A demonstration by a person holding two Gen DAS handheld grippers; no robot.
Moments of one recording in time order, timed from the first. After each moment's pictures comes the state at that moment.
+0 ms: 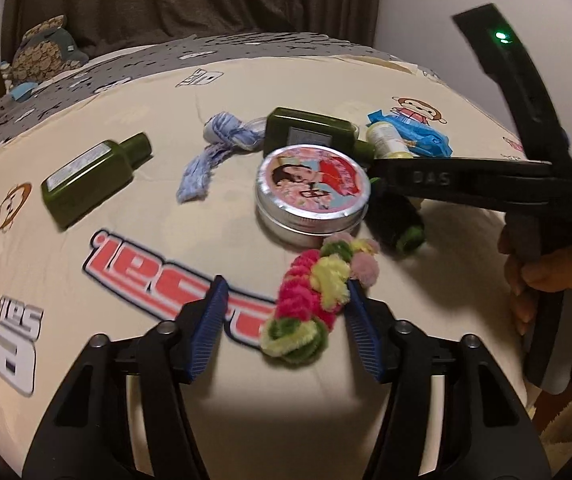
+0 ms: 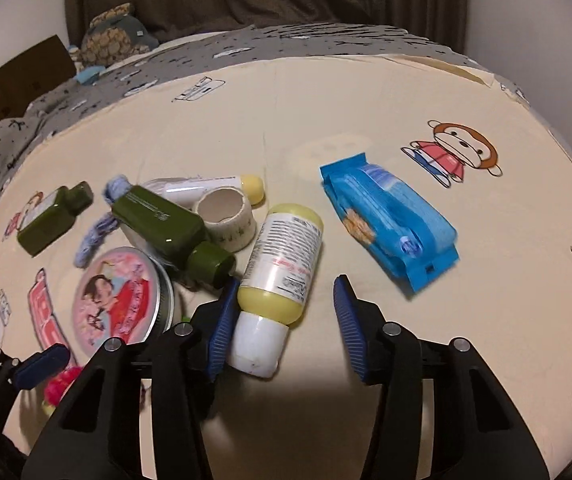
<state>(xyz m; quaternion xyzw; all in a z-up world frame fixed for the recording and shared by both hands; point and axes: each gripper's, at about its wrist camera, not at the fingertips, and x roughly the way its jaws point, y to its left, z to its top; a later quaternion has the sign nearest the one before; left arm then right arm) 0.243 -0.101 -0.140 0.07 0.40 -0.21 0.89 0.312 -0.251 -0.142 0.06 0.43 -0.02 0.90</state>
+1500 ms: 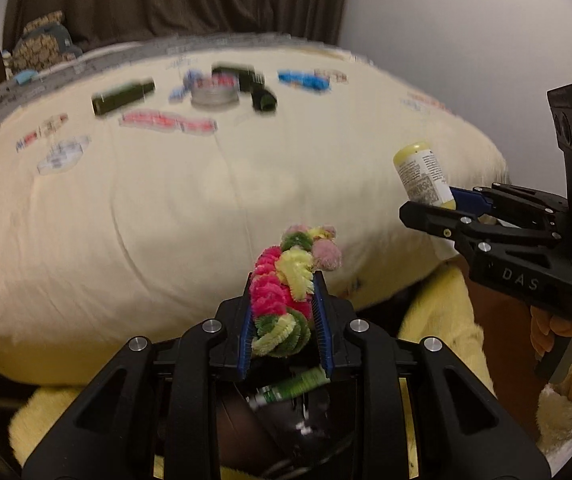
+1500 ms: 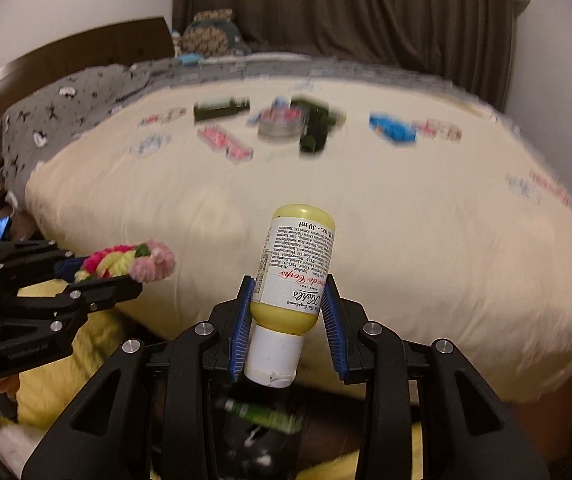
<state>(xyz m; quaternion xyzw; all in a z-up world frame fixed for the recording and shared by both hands) 0.014 -0.064 -0.143 0.05 0.41 -0.26 0.87 0.023 -0.223 -0.135 -0.01 0.39 0.10 0.92</state>
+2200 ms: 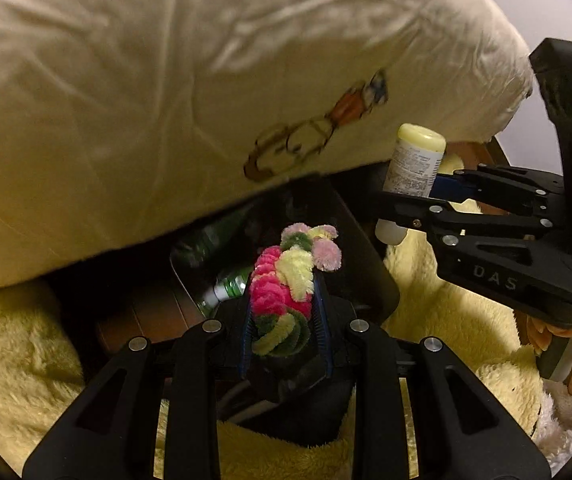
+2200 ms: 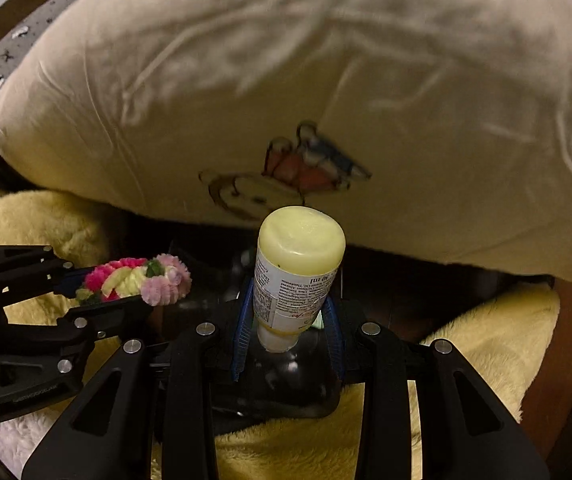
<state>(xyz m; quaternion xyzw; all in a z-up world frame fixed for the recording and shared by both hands) 0.007 -0.080 -0.281 0.05 0.59 -0.28 0.75 0.015 -0.211 -0.280 0.02 0.57 0.08 0.82</state>
